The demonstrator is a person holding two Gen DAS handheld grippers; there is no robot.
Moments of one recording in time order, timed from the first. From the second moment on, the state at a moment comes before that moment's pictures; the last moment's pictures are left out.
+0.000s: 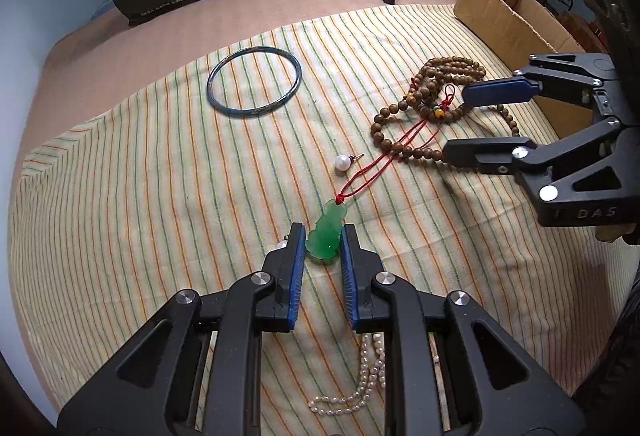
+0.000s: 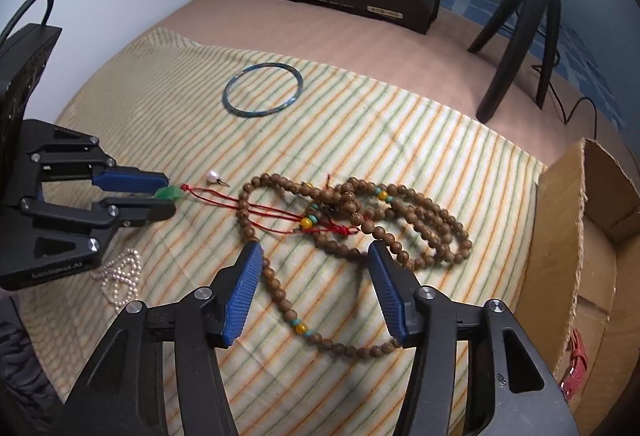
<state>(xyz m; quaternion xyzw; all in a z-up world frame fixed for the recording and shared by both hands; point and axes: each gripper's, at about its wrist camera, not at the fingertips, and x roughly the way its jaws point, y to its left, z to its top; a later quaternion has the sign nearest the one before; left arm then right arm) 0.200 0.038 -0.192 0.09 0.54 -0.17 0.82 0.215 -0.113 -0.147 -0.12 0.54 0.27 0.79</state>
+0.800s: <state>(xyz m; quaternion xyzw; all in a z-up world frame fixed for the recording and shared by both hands) 0.198 0.039 -0.192 0.09 0.54 -0.18 0.82 0.208 -0.095 -0.137 -0.20 0.53 0.30 0.77</state>
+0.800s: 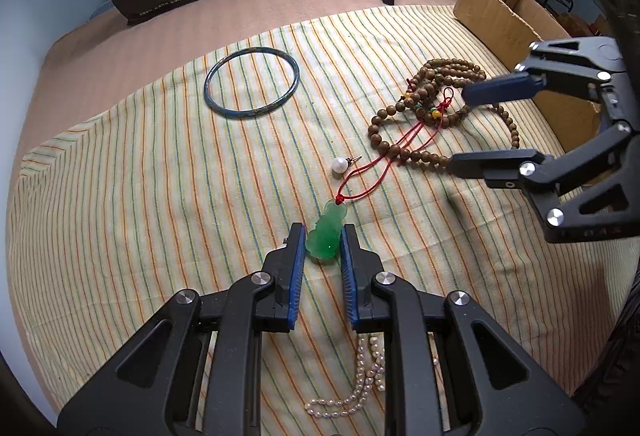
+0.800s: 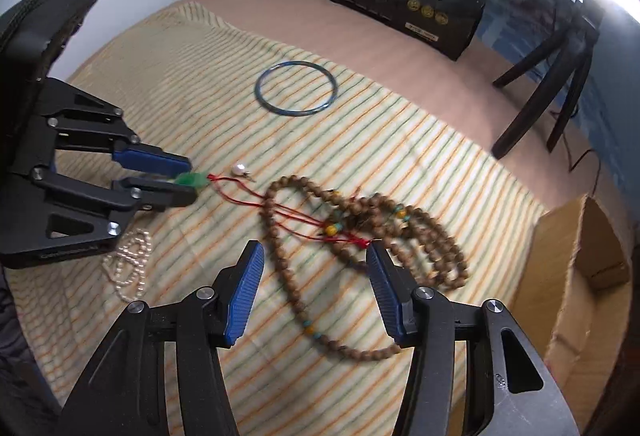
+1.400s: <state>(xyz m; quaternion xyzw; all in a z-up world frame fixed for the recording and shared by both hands) 0.205 0.045 -0.188 0.06 0.55 -0.18 0.82 0.228 -0.082 -0.158 -0.23 0.56 0.30 0.74</state>
